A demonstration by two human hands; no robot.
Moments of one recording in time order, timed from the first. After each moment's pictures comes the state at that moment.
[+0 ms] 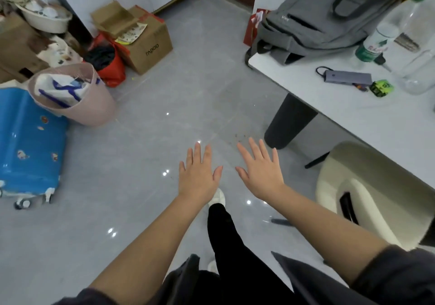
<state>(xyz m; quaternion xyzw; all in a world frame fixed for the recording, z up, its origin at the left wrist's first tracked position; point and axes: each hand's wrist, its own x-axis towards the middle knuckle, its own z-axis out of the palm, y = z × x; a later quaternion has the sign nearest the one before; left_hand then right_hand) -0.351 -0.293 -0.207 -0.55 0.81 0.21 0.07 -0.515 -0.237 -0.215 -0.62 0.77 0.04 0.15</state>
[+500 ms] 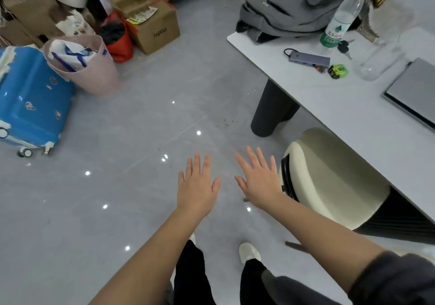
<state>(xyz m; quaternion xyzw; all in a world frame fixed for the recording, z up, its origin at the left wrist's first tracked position) -0.419 -0.047 -0.192 -0.60 0.77 0.22 0.06 -0.594 -0.020 -0.203 -0.68 0.71 0.07 0.16</state>
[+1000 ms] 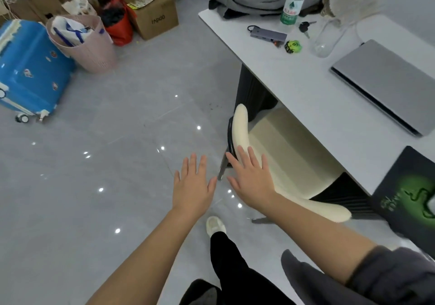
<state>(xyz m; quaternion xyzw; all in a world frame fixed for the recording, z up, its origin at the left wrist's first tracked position) -0.557 0.163 -0.190 -0.63 0.74 0.21 0.04 -0.728 0.170 -0.203 -0.73 0.67 0.05 0.13</state>
